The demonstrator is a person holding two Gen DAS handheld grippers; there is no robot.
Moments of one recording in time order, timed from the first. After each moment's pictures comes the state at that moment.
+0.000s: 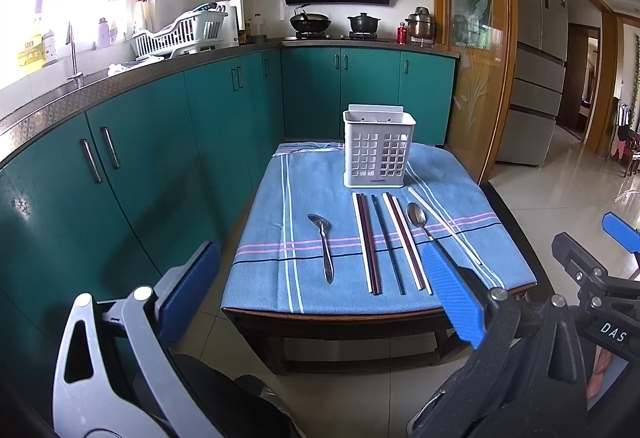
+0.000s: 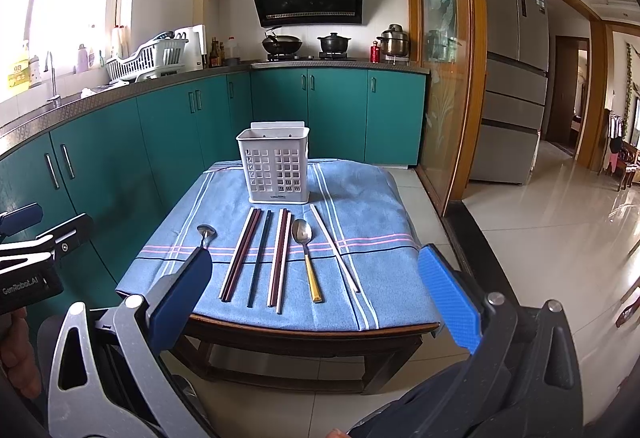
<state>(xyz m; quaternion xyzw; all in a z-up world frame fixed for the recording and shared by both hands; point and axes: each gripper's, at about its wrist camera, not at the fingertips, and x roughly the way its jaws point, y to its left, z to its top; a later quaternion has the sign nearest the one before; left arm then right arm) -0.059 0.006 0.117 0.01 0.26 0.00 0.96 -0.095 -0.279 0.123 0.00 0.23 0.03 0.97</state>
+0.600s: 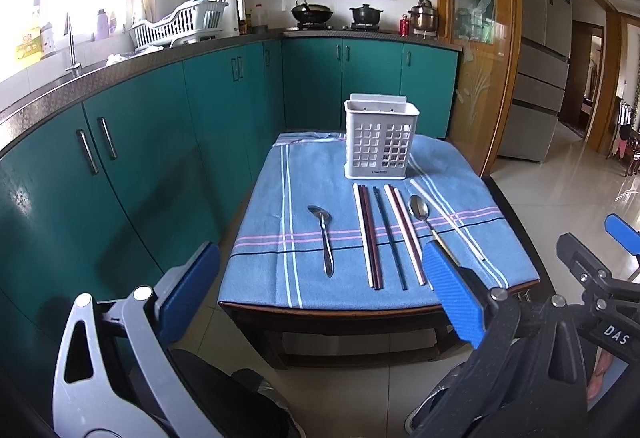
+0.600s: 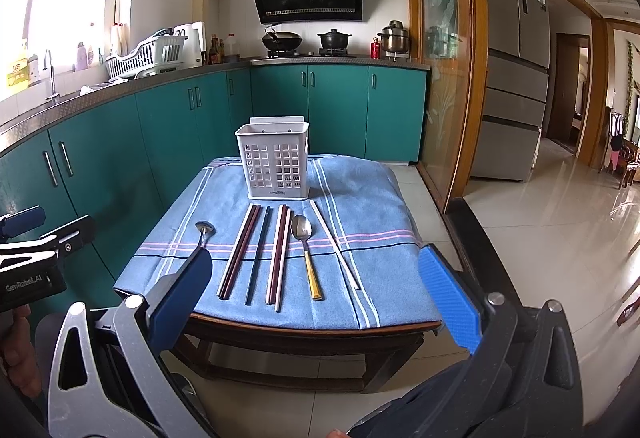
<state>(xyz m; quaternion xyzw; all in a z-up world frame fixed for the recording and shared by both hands) -0.050 0.008 0.107 0.01 0.29 0.01 0.96 -0.093 -0.281 0.116 0.00 0.23 0.03 0.97</state>
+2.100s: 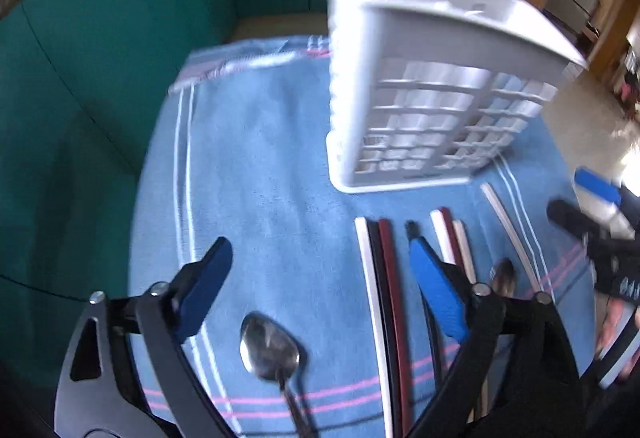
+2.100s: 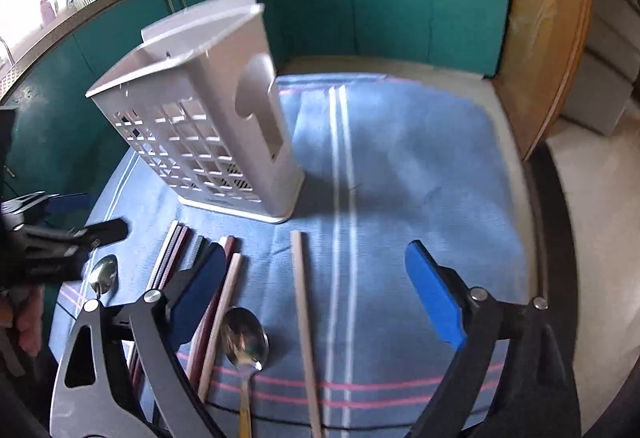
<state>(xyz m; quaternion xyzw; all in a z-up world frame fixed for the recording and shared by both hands) 0.319 -0.015 -0.008 0.02 0.52 -0.05 0.86 0.288 -0.315 0.009 0.02 0.44 0.14 0.88</state>
